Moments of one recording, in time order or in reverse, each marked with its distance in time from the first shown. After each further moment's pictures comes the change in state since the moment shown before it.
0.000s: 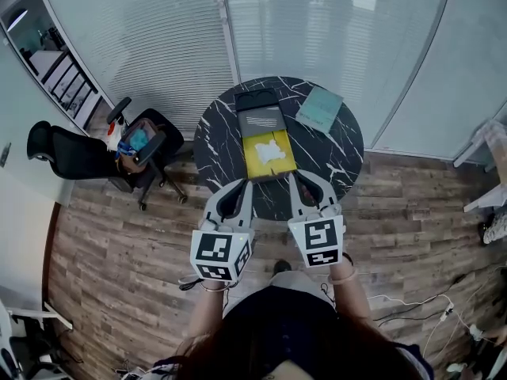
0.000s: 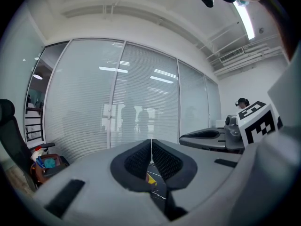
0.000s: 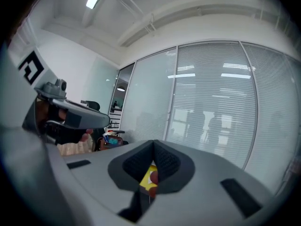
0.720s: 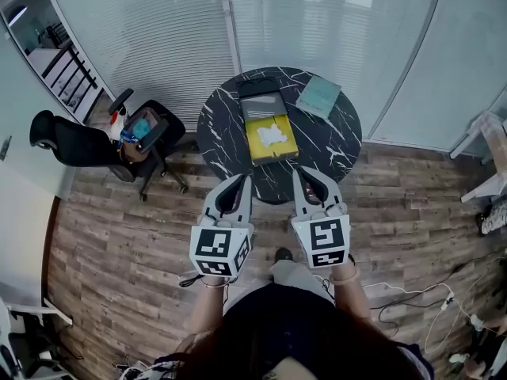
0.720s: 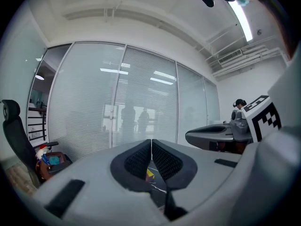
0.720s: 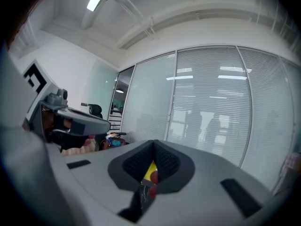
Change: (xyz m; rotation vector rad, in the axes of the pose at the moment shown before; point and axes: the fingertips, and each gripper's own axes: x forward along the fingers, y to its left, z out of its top) left arm -0.061 -0.010 -0.008 -0.002 -0.011 0.002; right arm -0.060 0.037 0.011 0.018 -0.014 -0.024
